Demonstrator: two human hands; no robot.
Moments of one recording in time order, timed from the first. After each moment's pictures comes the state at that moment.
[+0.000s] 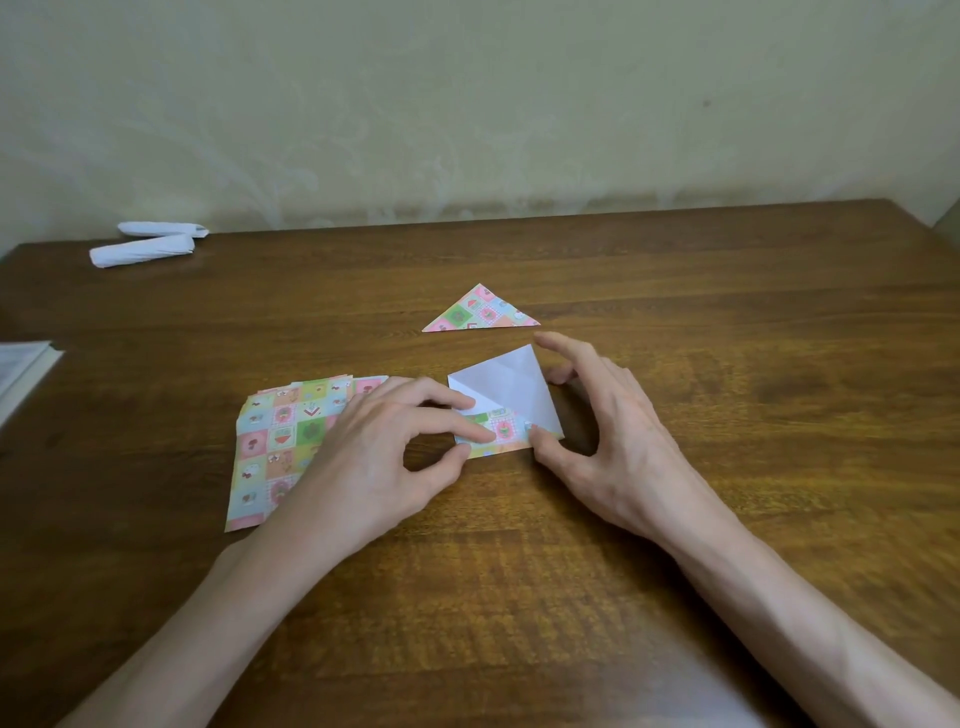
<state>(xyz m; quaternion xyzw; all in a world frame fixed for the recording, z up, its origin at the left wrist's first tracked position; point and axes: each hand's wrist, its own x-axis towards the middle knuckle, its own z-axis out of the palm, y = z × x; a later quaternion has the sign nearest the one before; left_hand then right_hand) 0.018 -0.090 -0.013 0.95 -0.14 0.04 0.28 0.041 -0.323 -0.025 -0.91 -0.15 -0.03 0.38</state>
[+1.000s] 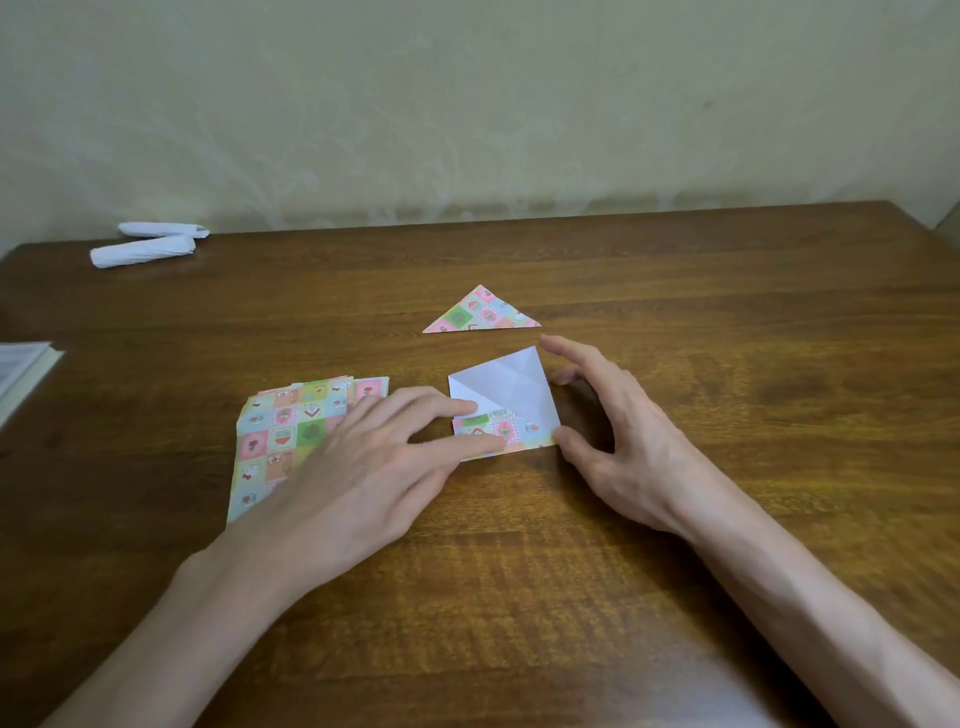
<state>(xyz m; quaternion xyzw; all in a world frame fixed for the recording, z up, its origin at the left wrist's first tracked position) 0.007 -0.078 -0.007 0.96 -0.24 -0.02 0.12 0.045 -0.335 -0.019 -0.90 -0.18 0.03 0.40</state>
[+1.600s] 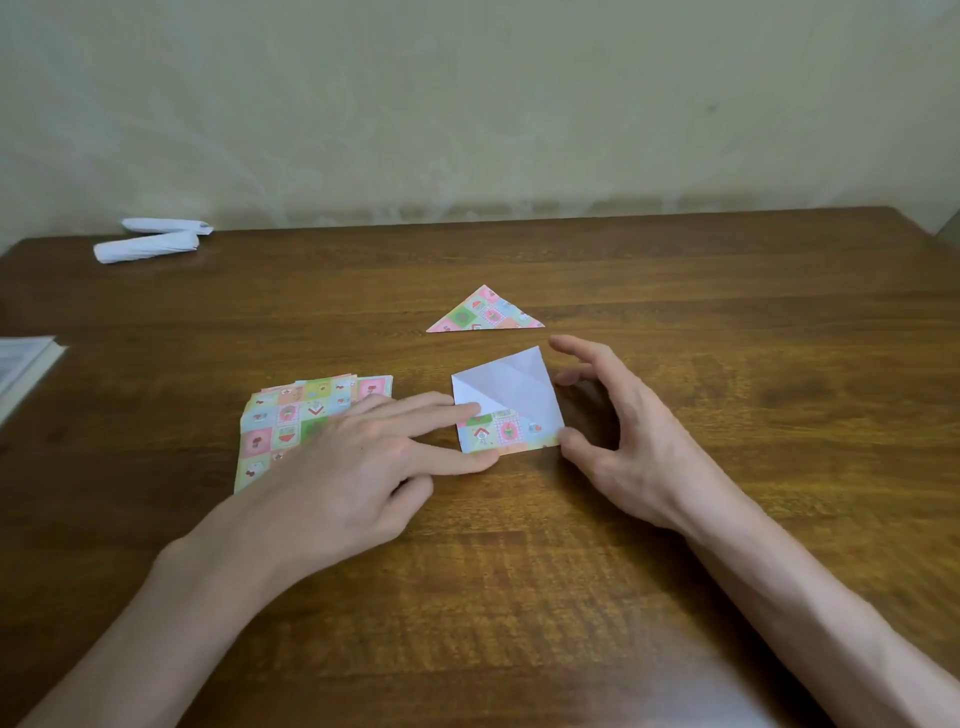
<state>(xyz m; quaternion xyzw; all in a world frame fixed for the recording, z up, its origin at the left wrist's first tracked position) 0.010 -0.063 0.001 0.95 -0.28 -0.04 0.11 0.048 -0.334 -0.022 -0.90 -0.16 0.01 0.42</state>
